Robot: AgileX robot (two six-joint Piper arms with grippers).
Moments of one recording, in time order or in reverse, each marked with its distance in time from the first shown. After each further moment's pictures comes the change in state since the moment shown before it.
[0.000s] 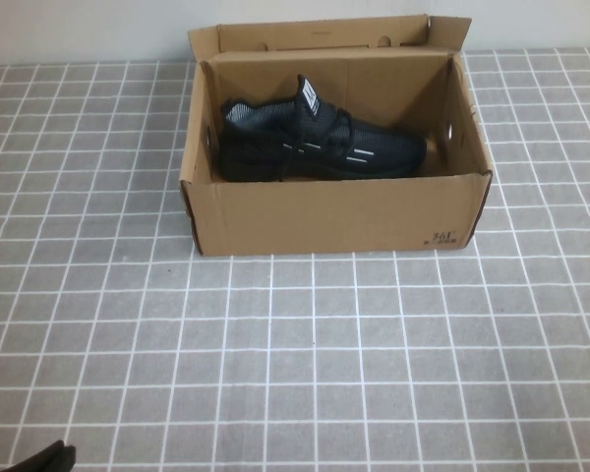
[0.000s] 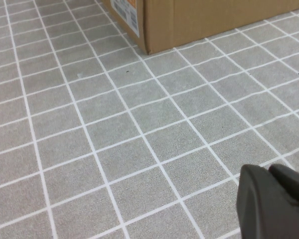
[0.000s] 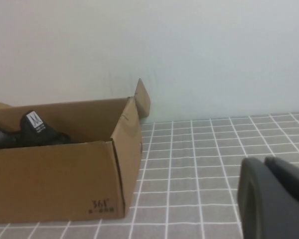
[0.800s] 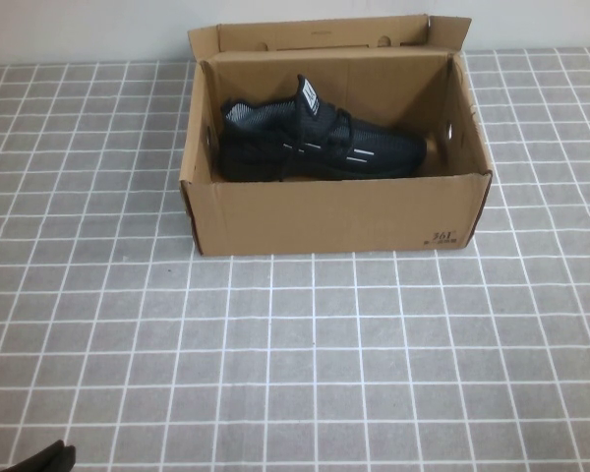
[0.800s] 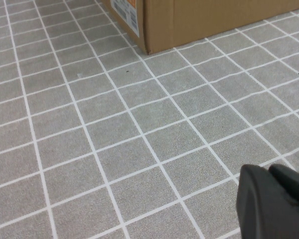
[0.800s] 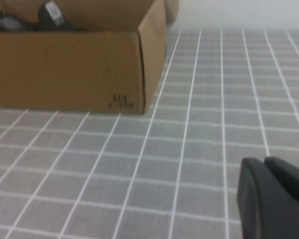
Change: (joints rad) right arm 0.050 0.000 0.000 0.452 0.260 -0.514; left arm 0.000 0.000 0.000 0.000 0.000 0.000
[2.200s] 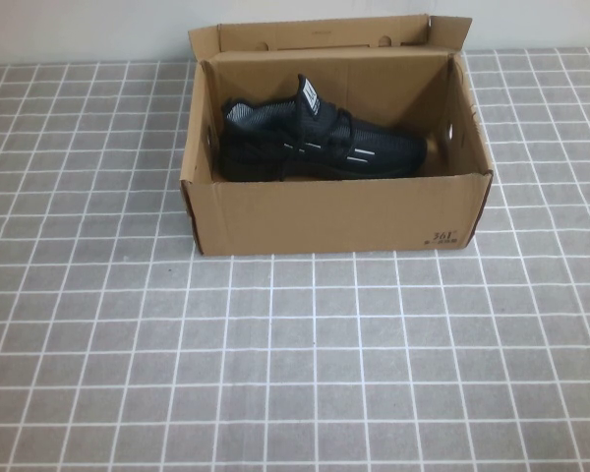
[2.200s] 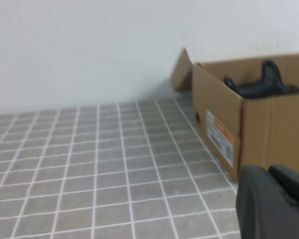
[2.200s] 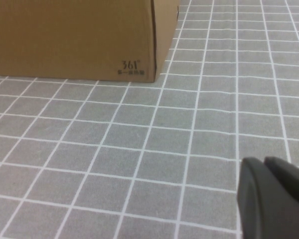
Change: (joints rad) right arm 0.000 0.000 0.000 0.021 0.102 -0.007; left arm 0.174 -0.115 0.000 0.067 -0.243 -0.105
